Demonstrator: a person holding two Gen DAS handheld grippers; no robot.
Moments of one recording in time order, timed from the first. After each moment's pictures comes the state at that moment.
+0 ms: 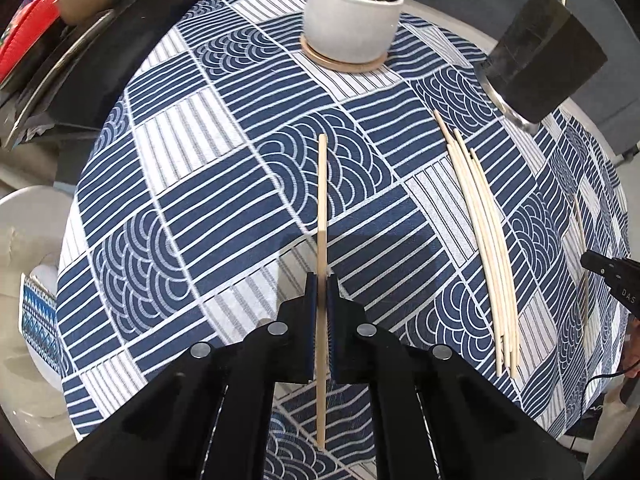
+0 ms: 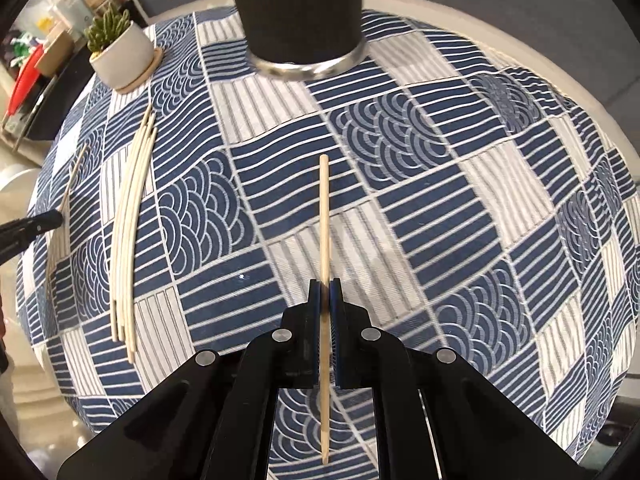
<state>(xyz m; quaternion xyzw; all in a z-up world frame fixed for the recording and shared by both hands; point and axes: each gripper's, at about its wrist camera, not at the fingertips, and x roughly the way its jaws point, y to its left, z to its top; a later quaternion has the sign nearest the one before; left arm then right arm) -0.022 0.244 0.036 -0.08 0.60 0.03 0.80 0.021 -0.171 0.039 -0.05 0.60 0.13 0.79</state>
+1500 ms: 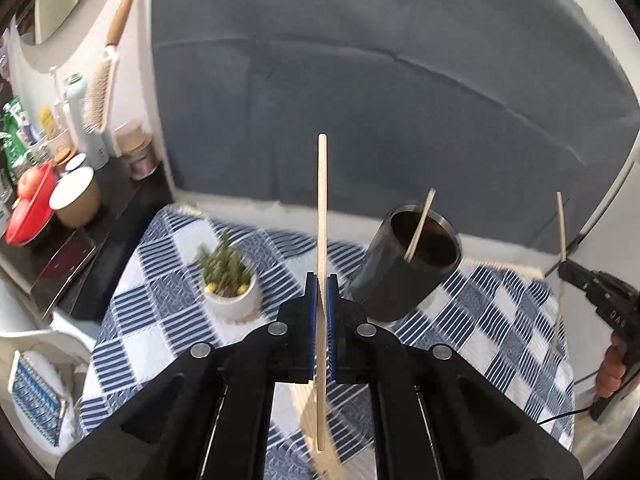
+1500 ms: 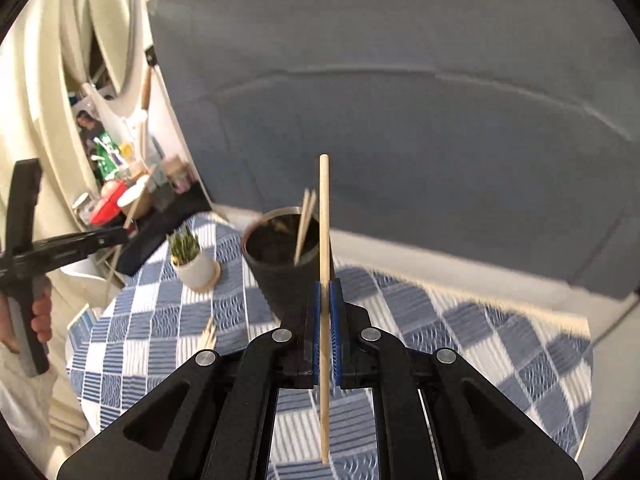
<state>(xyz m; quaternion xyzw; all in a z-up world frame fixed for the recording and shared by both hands) 0.052 0.134 0.227 -0.09 0.38 0.00 0.92 0.105 -0.161 0.238 -0.02 0.34 0.23 0.91</state>
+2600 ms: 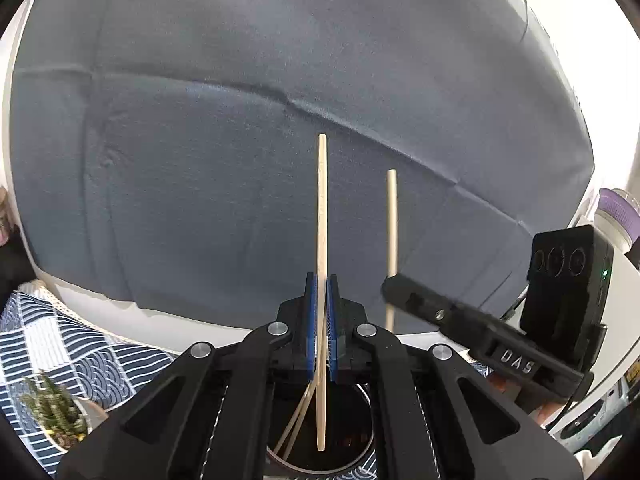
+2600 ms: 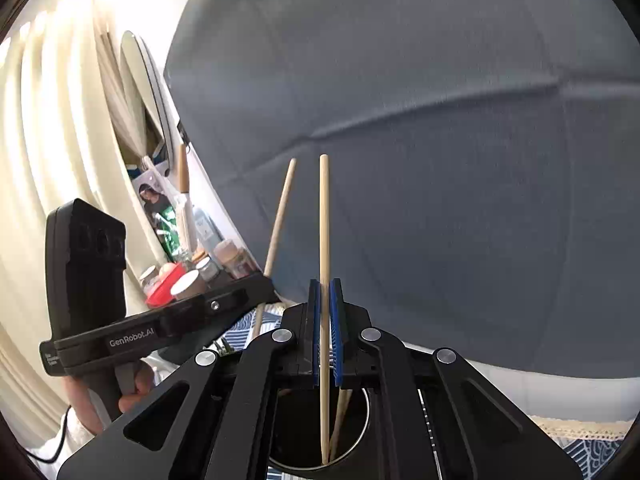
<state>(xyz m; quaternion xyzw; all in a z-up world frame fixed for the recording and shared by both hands) 0.191 0.078 0.210 -0.16 0.25 -0.15 0.94 0.260 -0.118 0.212 0.11 0.25 0.39 0.88</state>
